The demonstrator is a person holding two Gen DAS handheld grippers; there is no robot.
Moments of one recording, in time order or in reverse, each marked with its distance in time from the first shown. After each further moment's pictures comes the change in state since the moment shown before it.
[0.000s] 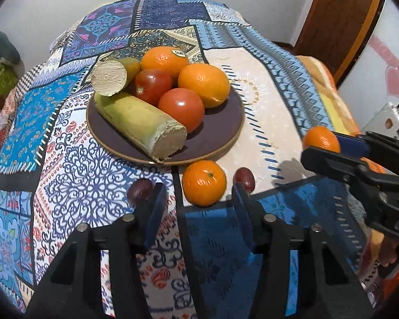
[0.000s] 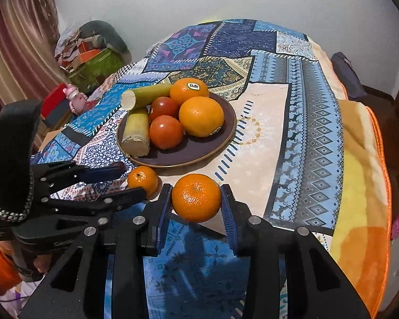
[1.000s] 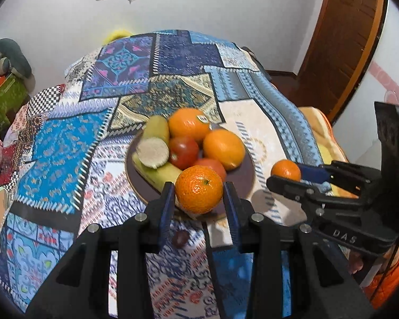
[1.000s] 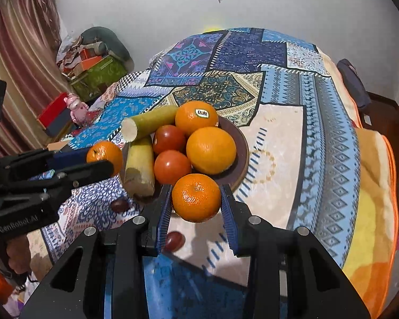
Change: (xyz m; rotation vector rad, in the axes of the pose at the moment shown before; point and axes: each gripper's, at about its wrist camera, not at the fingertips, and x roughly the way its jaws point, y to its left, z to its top) left arm -0.056 0.034 0.046 -0.040 -0.157 -0.002; right arm 0.021 0.006 0.044 -0.015 -0.031 0.014
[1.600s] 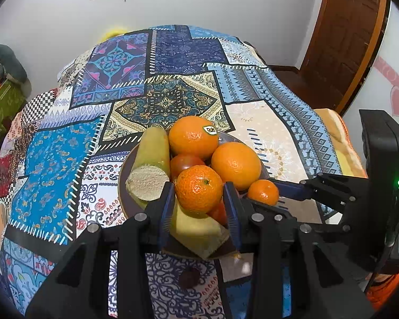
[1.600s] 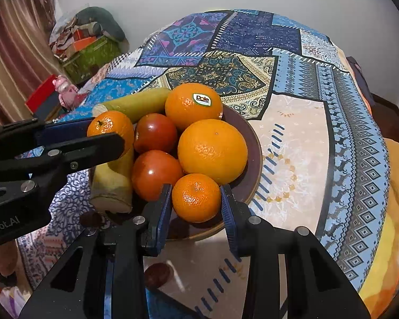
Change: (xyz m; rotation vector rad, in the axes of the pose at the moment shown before) left arm 0.048 0.005 0.025 0.030 0.031 0.009; right arm 0.054 0.001 0.009 -0.046 0.088 -0.035
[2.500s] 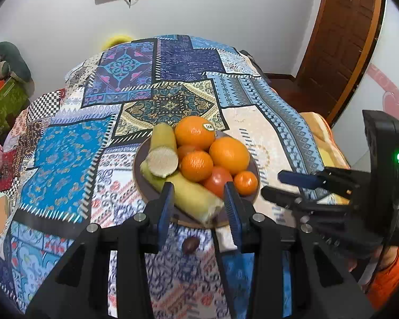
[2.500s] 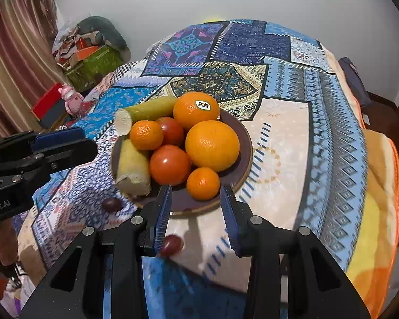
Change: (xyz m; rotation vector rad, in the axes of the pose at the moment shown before) left arm -0.057 0.006 -0.027 -0.013 -0.050 -0.021; right arm -0.047 0.003 -0.015 0.029 -0.042 0.011
